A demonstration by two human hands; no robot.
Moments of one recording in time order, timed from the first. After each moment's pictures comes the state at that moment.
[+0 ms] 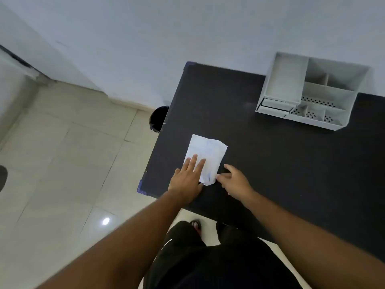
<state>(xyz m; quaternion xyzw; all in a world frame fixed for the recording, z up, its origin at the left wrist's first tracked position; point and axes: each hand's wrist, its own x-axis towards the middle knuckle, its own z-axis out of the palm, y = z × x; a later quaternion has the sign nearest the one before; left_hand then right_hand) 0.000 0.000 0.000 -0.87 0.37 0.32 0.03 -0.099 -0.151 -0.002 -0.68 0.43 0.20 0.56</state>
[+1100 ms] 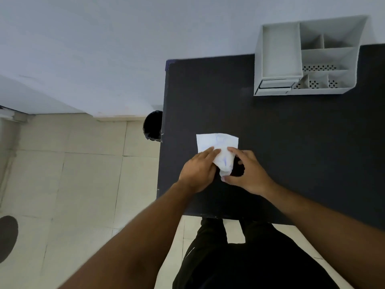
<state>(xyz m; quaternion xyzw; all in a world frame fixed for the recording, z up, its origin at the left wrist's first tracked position) 0.070 -0.020 -0.002 -0.81 0.50 0.28 -0.11 -0.090 -0.151 -0.021 -0.75 0.36 0.08 0.55</state>
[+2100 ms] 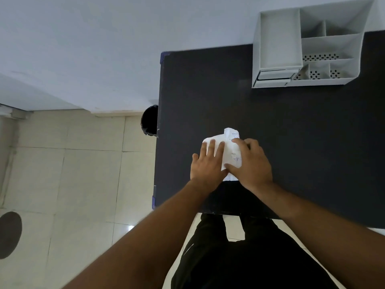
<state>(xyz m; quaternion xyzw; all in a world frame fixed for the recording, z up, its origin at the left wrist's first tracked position) 0.033 -0.045 -0.023 -0.83 0.48 0.26 0.08 -0.085 -0.145 -0.030 -0.88 0.41 0.01 0.25</state>
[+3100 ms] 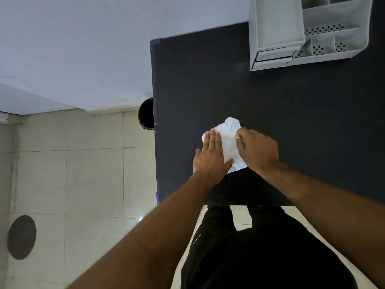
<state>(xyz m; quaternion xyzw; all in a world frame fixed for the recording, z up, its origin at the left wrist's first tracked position) 0.032 -0.046 -0.034 -0.83 0.47 0.29 0.08 -0.072 -0.164 -0.022 -0.89 0.41 0.08 0.19</state>
